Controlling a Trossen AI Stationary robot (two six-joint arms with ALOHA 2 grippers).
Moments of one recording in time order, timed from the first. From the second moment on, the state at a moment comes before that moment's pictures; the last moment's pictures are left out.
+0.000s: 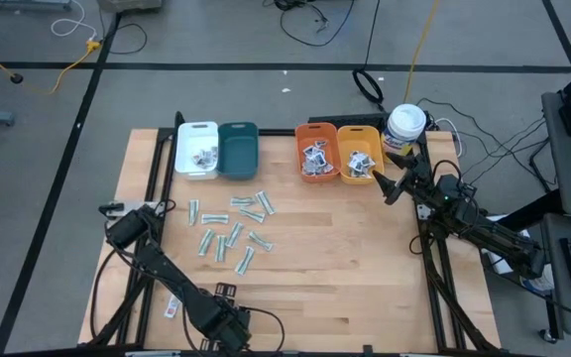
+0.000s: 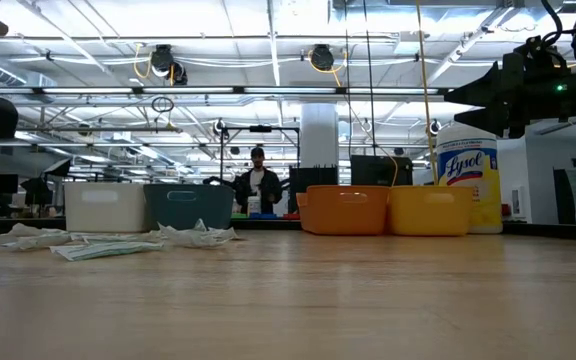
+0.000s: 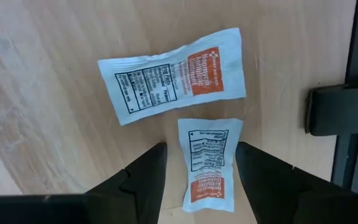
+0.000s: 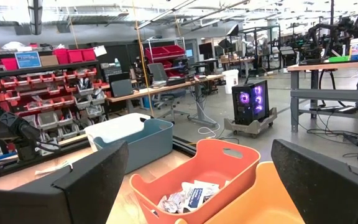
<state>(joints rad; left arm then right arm) -0.76 2.07 1.44 -0.92 0.14 -0.60 -0.54 0.02 0.02 0.13 0.08 0.14</state>
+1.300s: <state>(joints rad) -0.59 1.68 1.43 -1.13 0.00 -1.00 -0.54 0.02 0.02 0.13 0.08 0.14</state>
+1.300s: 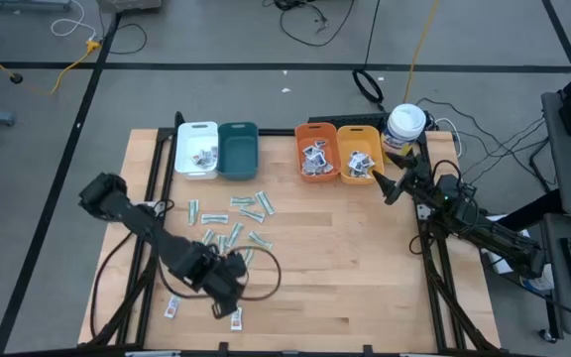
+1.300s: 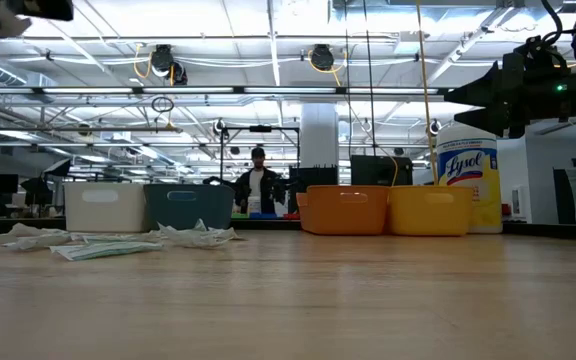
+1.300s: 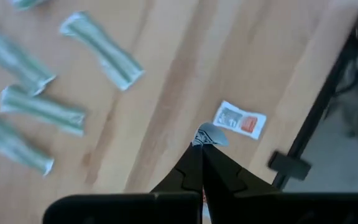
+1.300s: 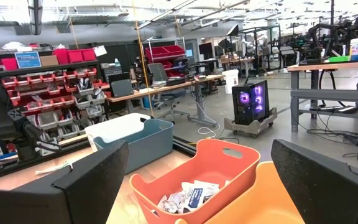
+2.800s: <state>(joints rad) 0.94 1.48 1.43 -1.50 -0.01 -0.52 -0.54 0.02 0.02 0.13 0.08 0.15</state>
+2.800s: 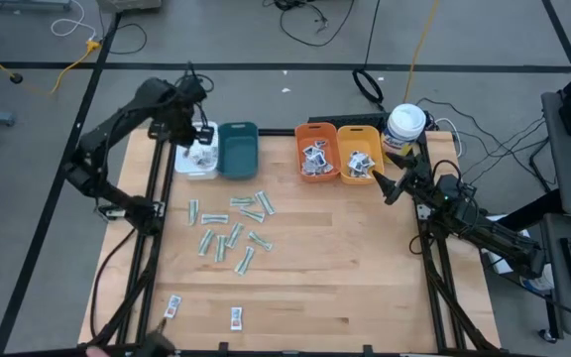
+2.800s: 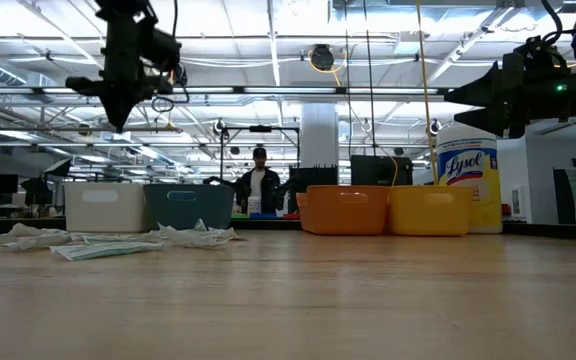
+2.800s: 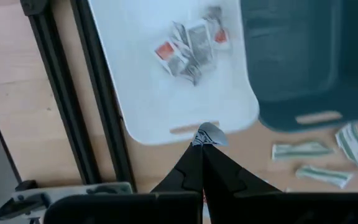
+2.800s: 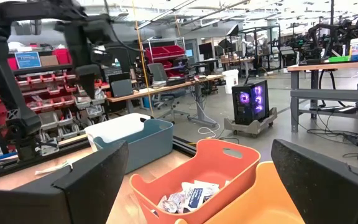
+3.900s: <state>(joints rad) 1.07 1.77 1.21 -1.05 0.01 -0.47 -0.54 0.02 0.02 0.13 0.08 0.15</state>
